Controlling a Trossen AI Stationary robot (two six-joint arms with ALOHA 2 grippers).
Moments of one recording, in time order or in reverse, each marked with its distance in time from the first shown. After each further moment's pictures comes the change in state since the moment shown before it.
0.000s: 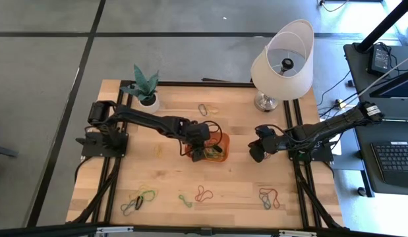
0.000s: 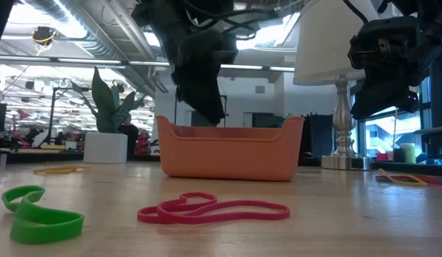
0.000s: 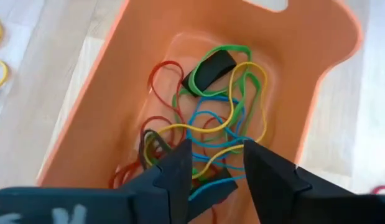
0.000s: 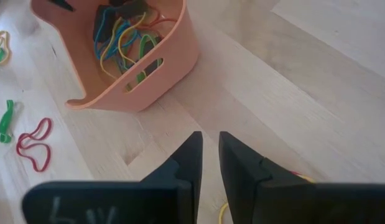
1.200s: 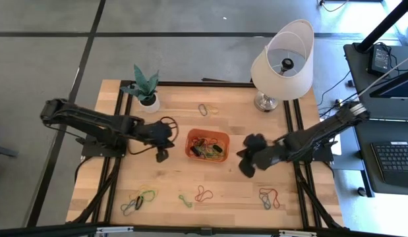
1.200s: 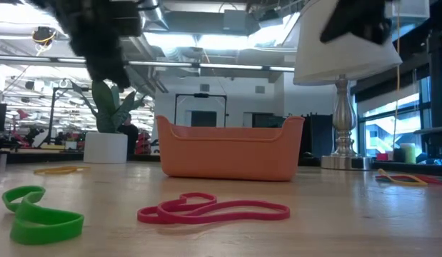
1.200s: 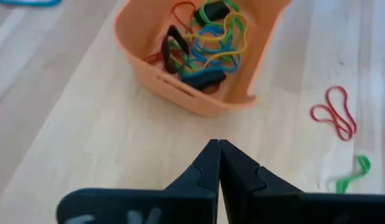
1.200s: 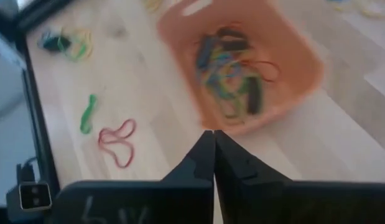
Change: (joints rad) left arm -0.111 -0.684 -0.515 -0.014 -0.054 -0.215; right arm 0.186 0.343 0.518 -0.189 0.107 -0.052
